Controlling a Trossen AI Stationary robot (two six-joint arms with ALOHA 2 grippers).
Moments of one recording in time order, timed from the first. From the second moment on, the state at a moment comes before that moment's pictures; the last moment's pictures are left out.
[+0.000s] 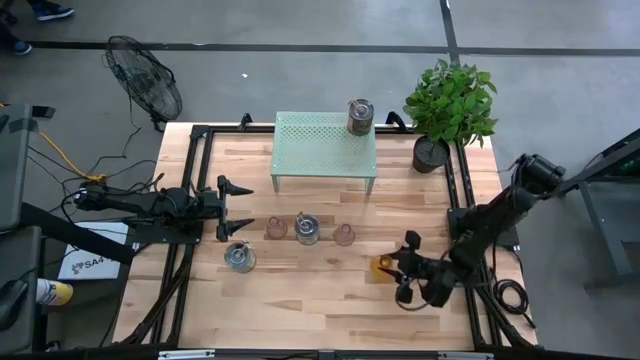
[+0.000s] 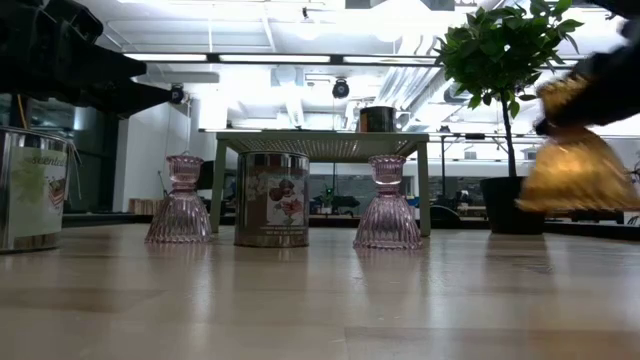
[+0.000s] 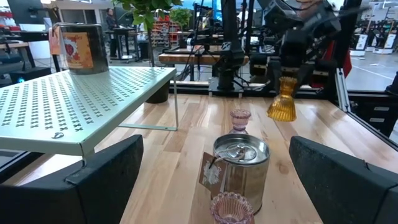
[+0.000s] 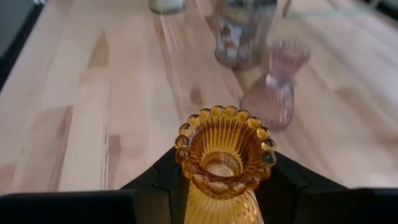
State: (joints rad) left arm -0.19 0.06 0.04 0.05 -0.31 -0.01; right arm 0.82 1.38 0.61 -0.08 0.85 0.72
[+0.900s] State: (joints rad) left arm -0.19 0.06 0.04 0.06 -0.31 -0.01; right arm 0.36 1.11 0.61 0.04 0.38 0.15
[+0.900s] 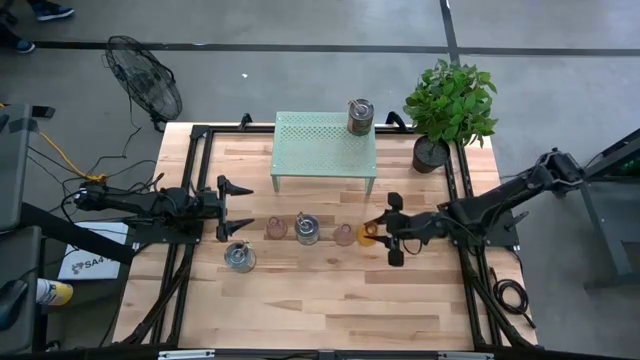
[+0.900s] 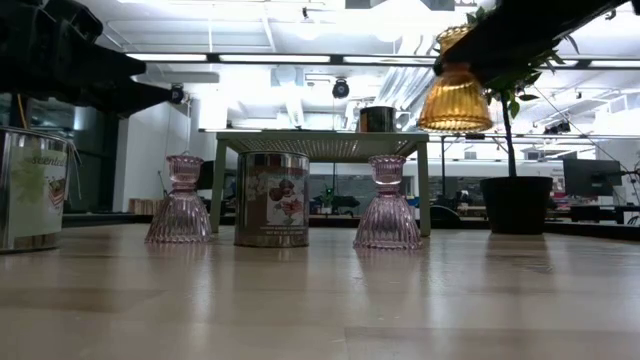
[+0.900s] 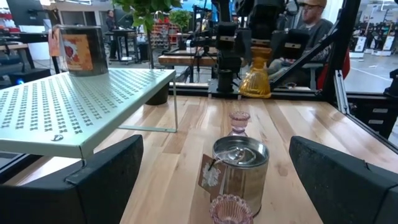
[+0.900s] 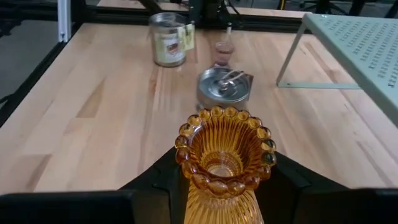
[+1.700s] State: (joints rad) left arm -0.19 0.06 0.04 0.08 -0.30 -0.18; right arm 0.07 1.11 0.61 0.17 0.09 -0.01
